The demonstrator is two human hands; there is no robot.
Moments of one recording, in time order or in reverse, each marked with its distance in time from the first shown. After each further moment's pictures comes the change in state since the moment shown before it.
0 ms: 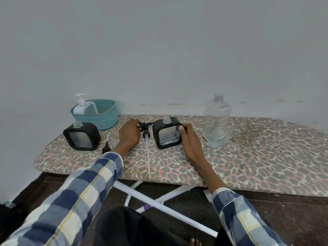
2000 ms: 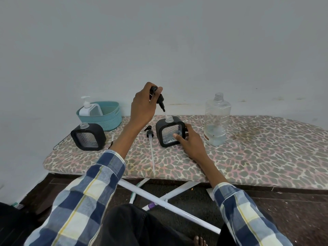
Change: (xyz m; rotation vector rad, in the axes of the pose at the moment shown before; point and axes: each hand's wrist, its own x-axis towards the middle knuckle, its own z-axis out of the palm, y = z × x) left_hand -0.018 0.113 -0.121 -0.549 0.179 0.269; right_hand 0.003 0.005 0.001 -0.082 -0.075 -0.012
